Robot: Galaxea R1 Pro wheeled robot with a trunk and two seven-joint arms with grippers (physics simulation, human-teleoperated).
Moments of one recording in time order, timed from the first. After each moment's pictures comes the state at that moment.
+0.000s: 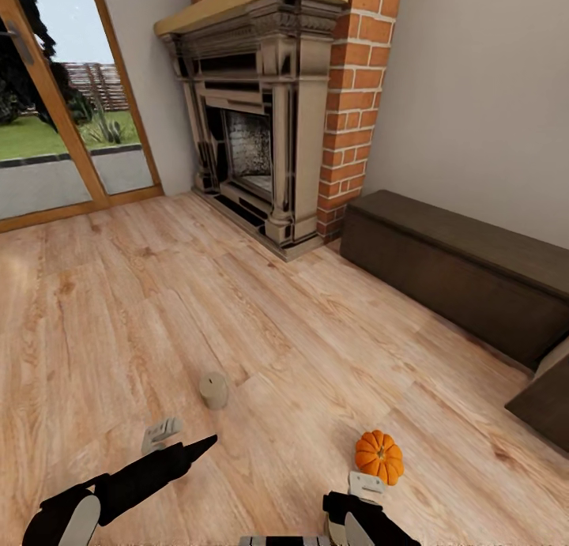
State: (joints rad) left arm -0.04 0.09 0.13 -1.56 0.54 0.80 -0.40; right arm -0.46 0.13 0.27 -0.37 -0.44 0.18 -0.28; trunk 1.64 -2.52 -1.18
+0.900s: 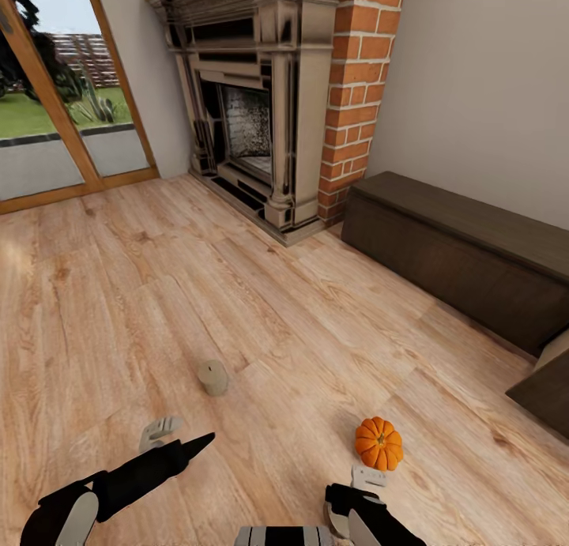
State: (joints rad) left arm -0.05 0.10 0.13 -1.55 0.54 0.80 -0.40; right arm -0.46 0.11 0.27 -0.39 -0.45 0.13 -0.26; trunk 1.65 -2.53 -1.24
